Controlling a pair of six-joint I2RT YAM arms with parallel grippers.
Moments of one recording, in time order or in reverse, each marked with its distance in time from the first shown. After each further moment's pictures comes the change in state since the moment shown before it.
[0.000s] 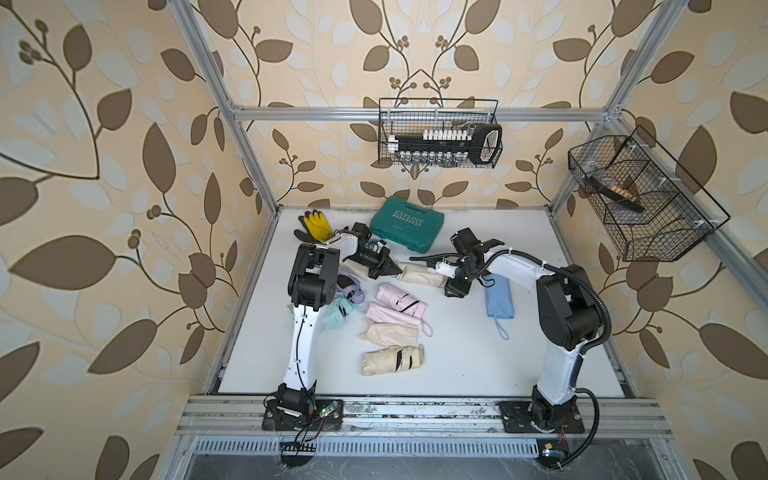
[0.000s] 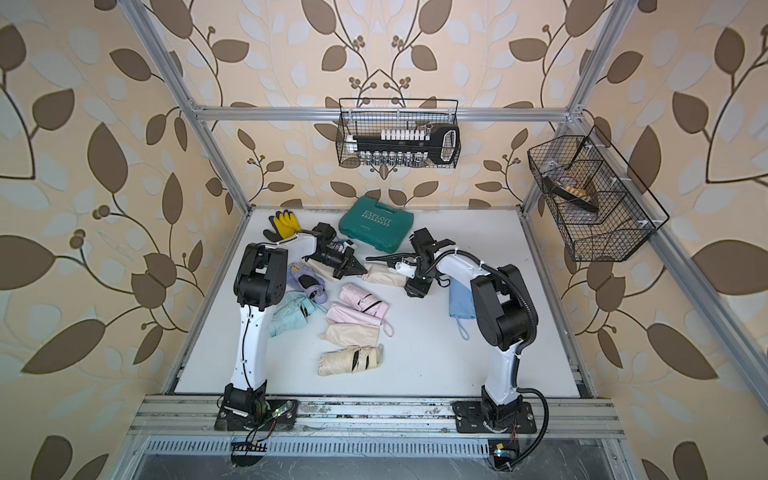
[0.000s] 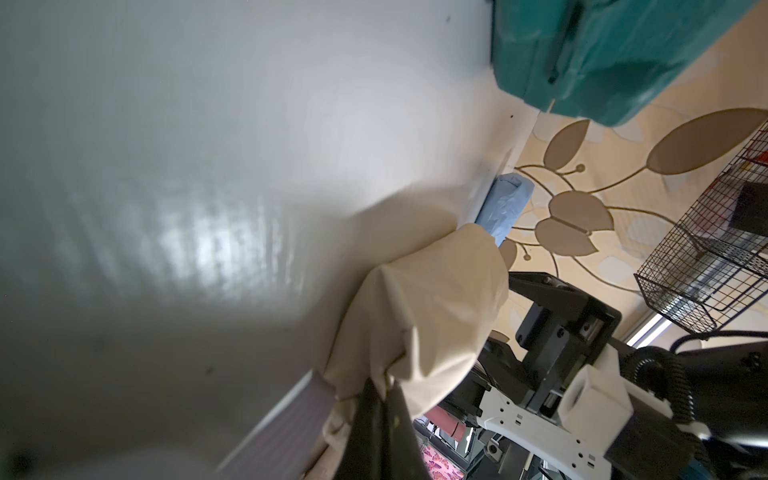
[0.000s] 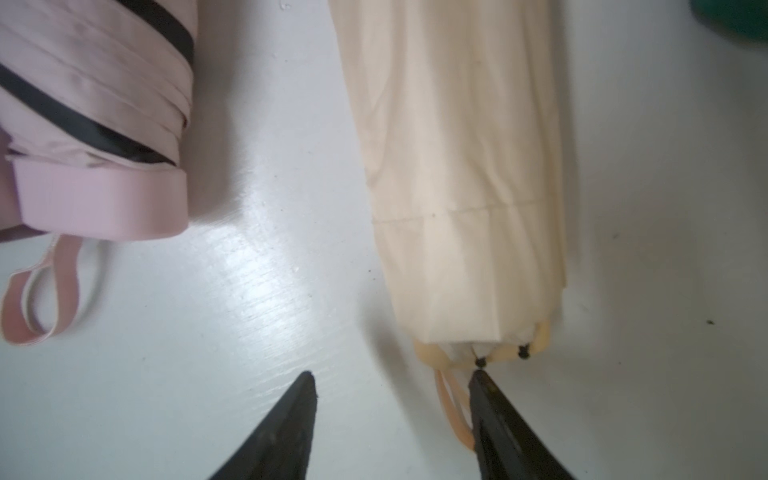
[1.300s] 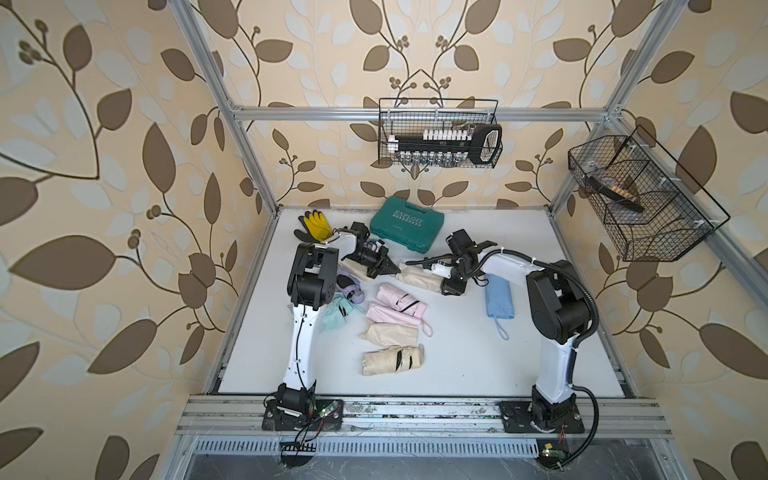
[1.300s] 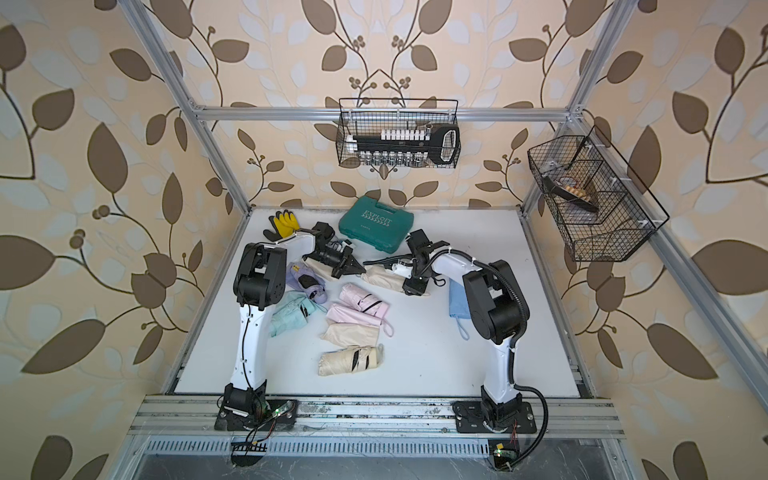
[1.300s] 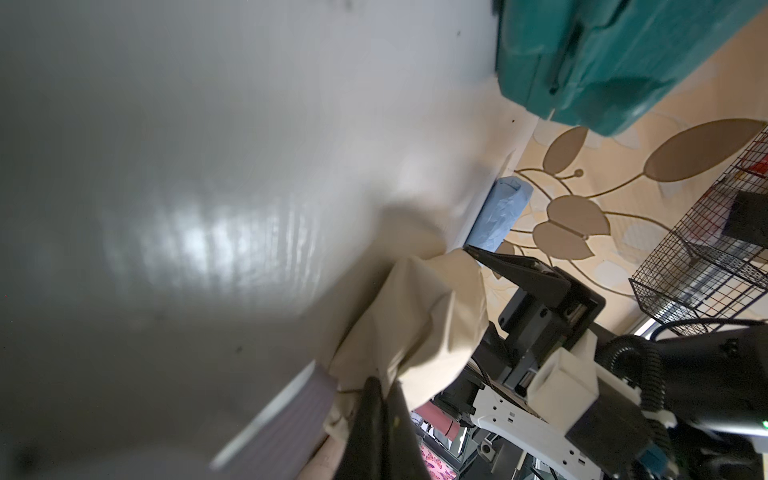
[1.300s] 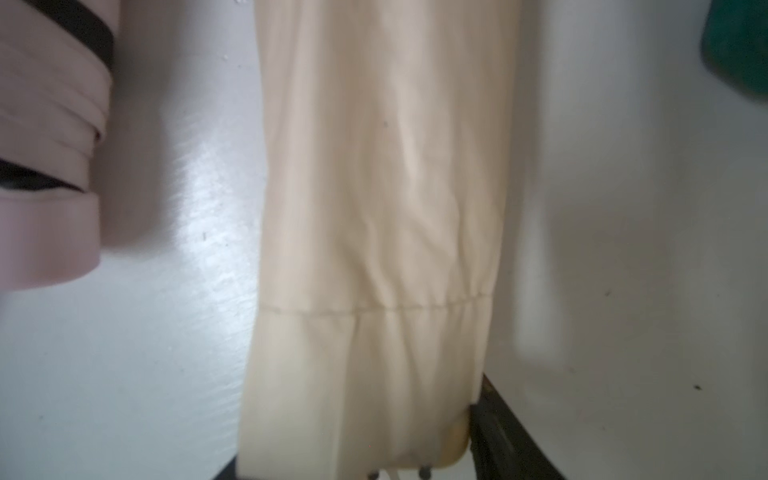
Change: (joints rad) left arm 0.019 0.008 0.028 -0.051 -0.010 0.006; right arm 0.010 0.046 -0.017 0.078 0.024 -0.060
